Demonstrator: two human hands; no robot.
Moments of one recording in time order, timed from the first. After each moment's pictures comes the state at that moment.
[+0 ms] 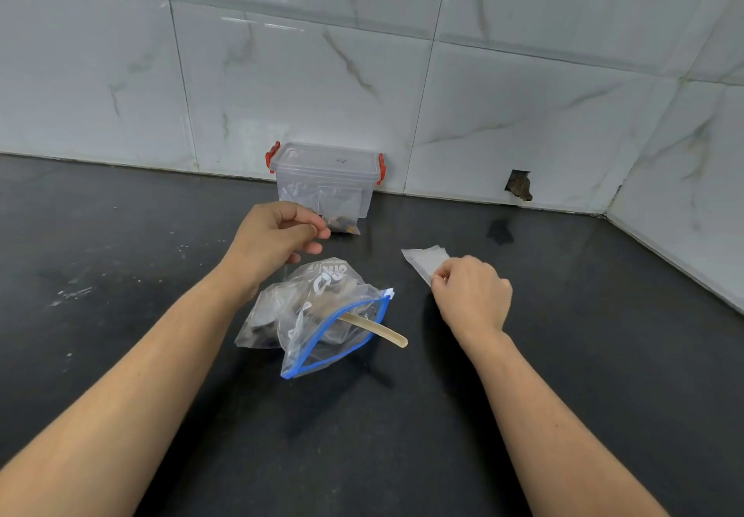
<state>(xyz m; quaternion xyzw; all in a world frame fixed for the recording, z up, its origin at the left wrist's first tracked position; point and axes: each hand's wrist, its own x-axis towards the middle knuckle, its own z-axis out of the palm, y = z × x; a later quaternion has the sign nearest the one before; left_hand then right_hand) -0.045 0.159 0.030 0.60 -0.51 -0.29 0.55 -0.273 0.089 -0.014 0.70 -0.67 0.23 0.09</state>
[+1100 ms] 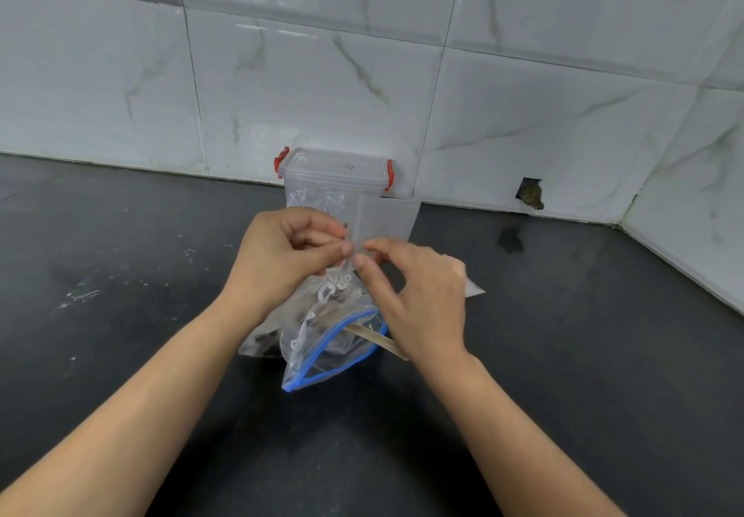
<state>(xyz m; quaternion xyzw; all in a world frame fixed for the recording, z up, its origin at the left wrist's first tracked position) -0.069 0.187 0.039 0.50 -0.56 -0.26 0.61 -0.223 0.152 0.018 0.79 -0.39 0.47 -0.01</state>
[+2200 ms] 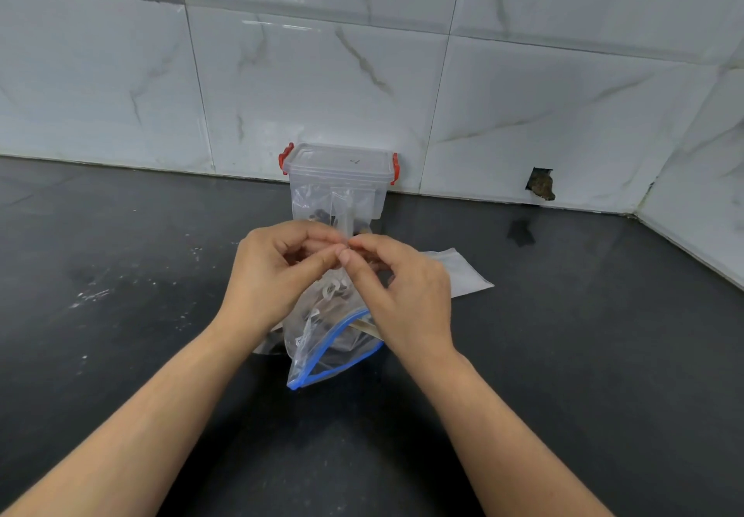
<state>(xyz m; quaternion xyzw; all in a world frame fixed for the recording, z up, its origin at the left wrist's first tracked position) -0.068 0.197 0.025 0.52 -0.58 -0.17 0.60 -0.208 0.157 0.016 0.78 -0.36 0.48 -0.16</state>
